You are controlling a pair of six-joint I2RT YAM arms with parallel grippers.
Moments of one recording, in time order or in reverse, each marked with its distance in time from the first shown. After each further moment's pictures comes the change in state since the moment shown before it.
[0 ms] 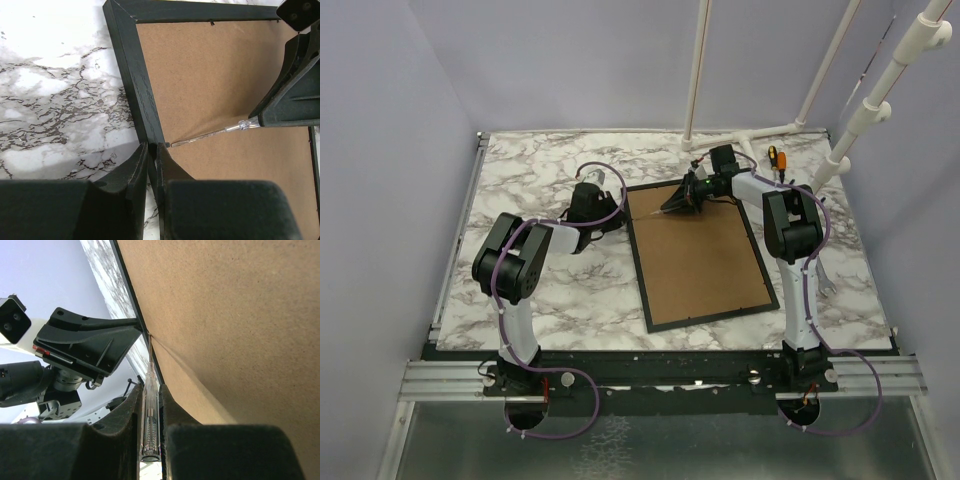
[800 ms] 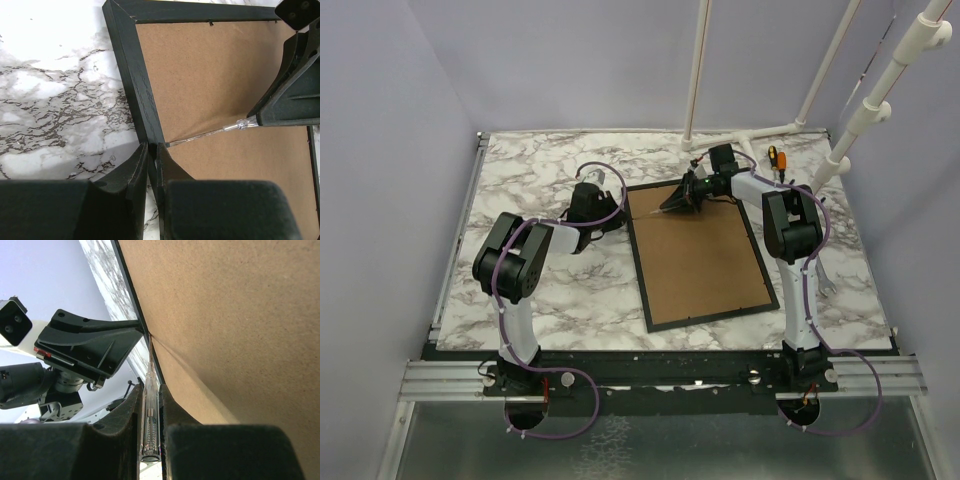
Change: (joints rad) left arm 0.002 0.007 0.000 0.014 0.008 0.000; right arm 0.014 0.000 0.003 0.006 0.001 0.013
